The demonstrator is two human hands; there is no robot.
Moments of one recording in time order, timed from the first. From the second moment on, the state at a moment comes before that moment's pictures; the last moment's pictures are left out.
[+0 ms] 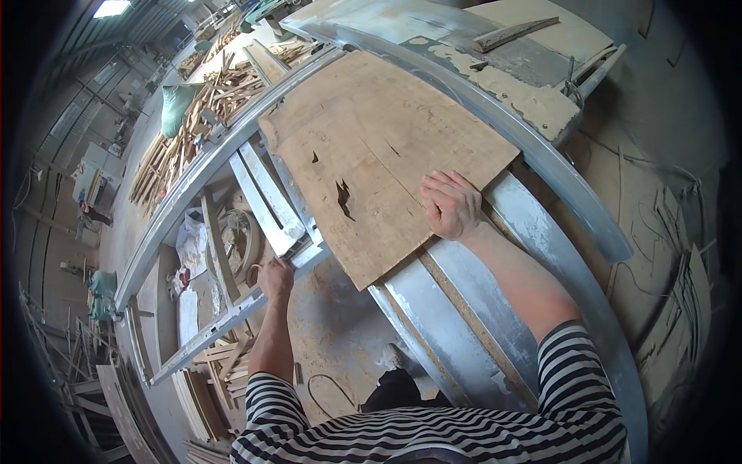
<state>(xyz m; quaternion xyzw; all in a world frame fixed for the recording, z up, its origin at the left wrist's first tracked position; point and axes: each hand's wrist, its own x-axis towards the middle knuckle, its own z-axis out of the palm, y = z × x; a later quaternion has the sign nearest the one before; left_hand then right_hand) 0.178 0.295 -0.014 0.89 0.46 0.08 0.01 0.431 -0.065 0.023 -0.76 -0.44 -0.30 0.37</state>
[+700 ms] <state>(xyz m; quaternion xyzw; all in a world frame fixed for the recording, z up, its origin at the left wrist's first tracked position) 0.180 0.291 -0.010 0.88 0.47 0.07 -0.01 0.429 -0.066 0.027 -0.75 -0.46 -0.31 0.36</state>
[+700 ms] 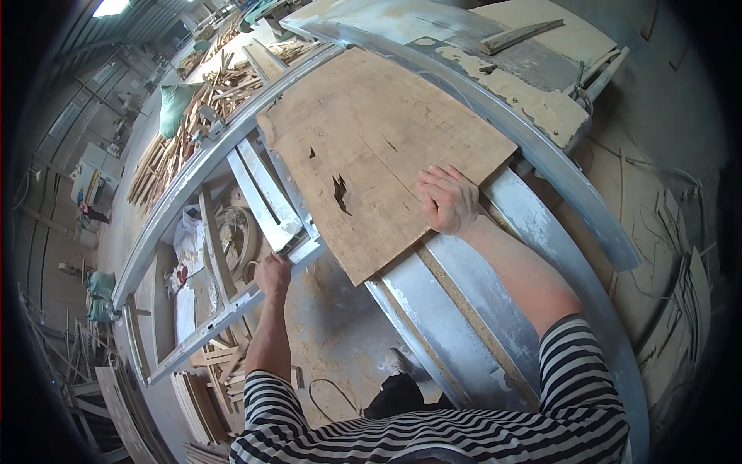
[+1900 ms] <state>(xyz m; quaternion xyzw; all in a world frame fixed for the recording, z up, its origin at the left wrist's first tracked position) 0.178 0.293 -0.015 0.88 0.47 0.09 0.02 0.430 -0.067 0.018 -0.77 -0.45 -0.28 0.36</state>
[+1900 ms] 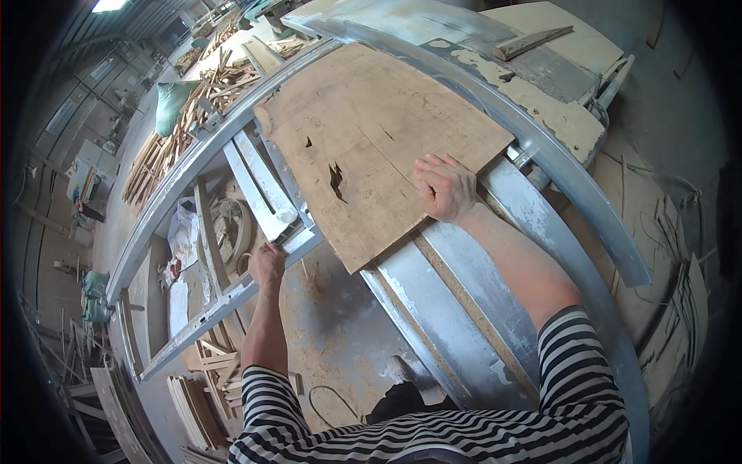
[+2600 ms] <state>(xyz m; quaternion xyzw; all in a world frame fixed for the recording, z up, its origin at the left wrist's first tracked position) 0.177 0.293 -0.019 0.88 0.46 0.11 0.00 0.429 -0.068 0.018 -0.76 -0.45 -0.28 0.38</state>
